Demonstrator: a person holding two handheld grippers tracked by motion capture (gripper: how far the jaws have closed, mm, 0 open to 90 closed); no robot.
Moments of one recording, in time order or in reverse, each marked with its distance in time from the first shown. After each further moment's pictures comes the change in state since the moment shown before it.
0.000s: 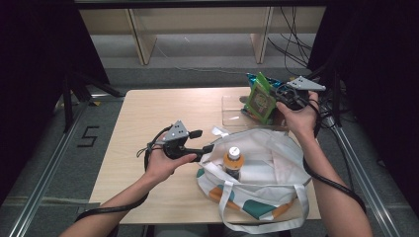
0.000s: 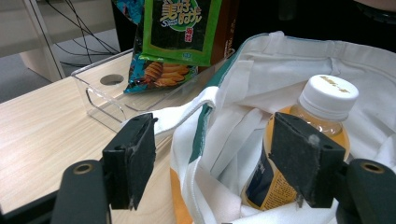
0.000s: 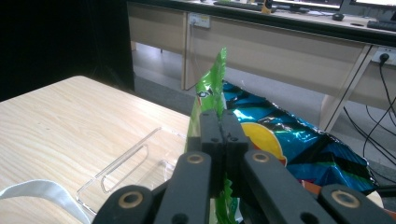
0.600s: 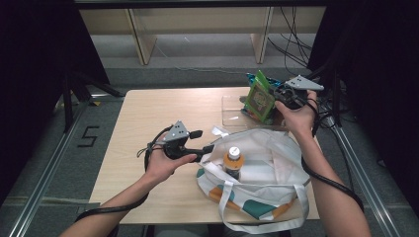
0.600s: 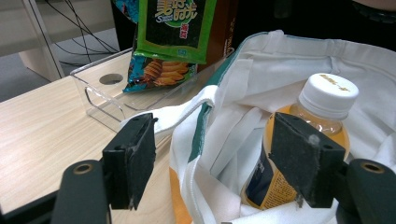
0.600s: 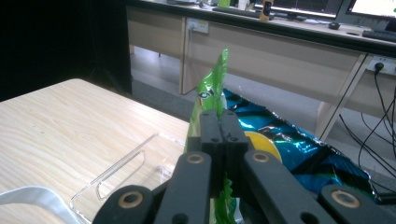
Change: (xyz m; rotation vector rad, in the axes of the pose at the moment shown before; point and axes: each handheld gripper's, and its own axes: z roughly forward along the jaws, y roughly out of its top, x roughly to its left) left arm 0.000 0.000 0.000 0.002 -0.001 -0.001; right arm 0.001 0.002 0.004 -0.030 -0.021 -0.032
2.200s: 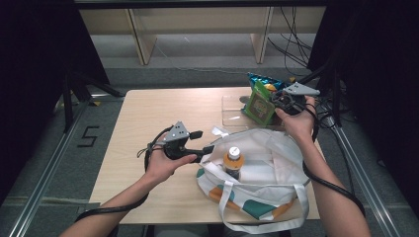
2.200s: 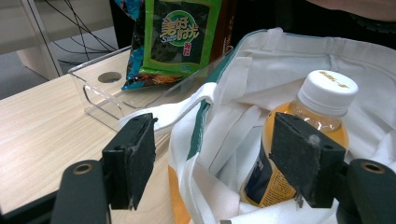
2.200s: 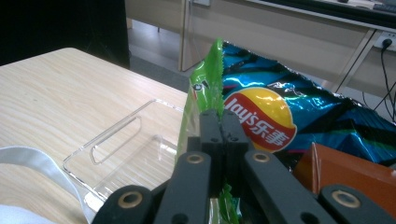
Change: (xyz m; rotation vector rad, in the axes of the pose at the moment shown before) left arm 0.000 -0.001 0.001 0.002 -0.011 0.000; right arm -0.001 -0.022 0.002 0.096 -0.005 0.001
